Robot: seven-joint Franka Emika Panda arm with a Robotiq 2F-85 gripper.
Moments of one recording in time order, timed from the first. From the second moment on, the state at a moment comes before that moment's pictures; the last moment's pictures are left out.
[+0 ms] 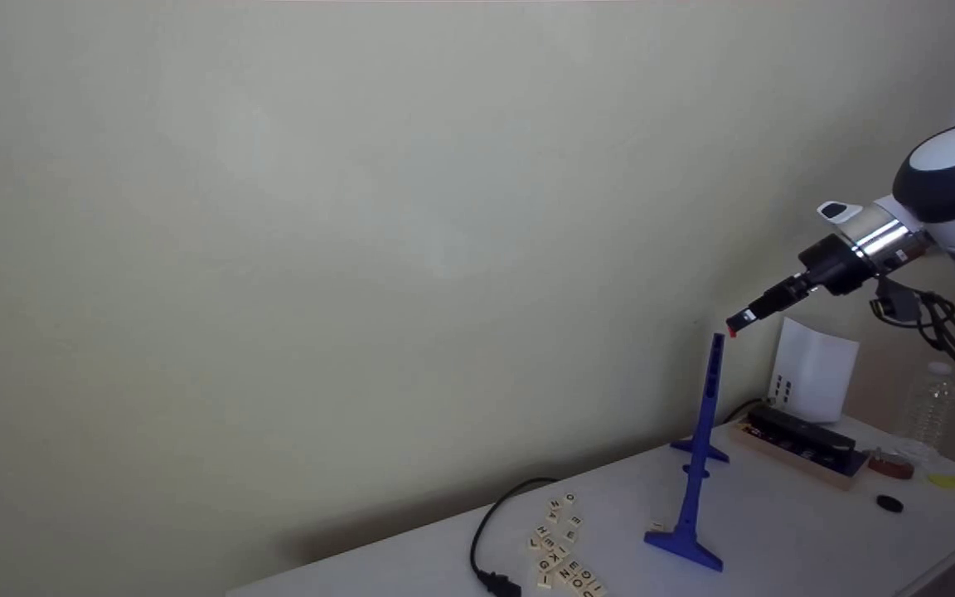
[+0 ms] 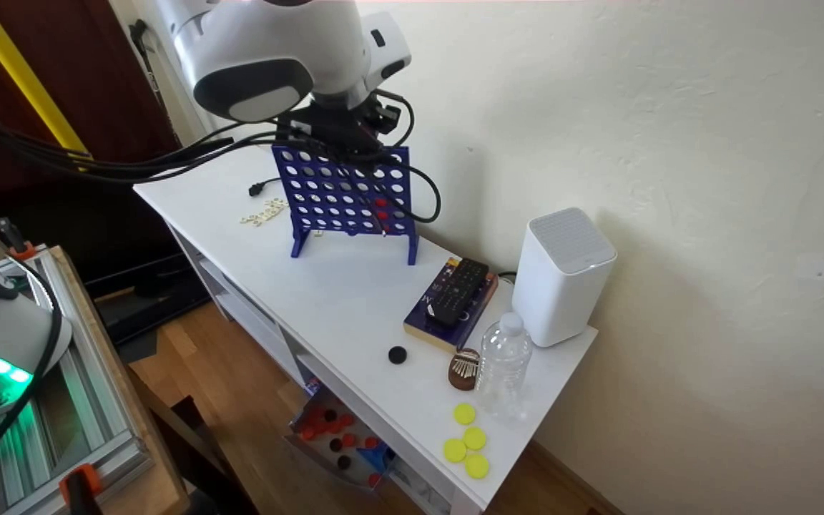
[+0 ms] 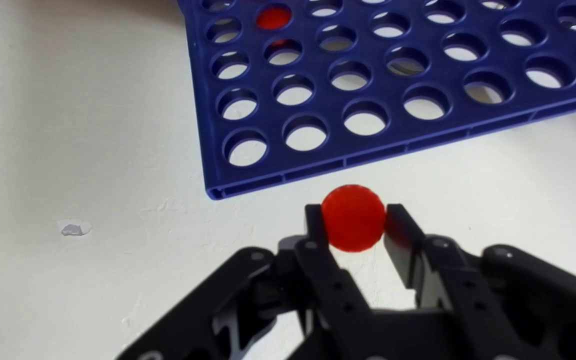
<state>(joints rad) -1.74 0.81 1.34 -2.47 -0.18 2.96 -0.87</state>
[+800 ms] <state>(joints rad) -1.67 0.83 1.31 -2.41 -0.18 2.92 -0.87</state>
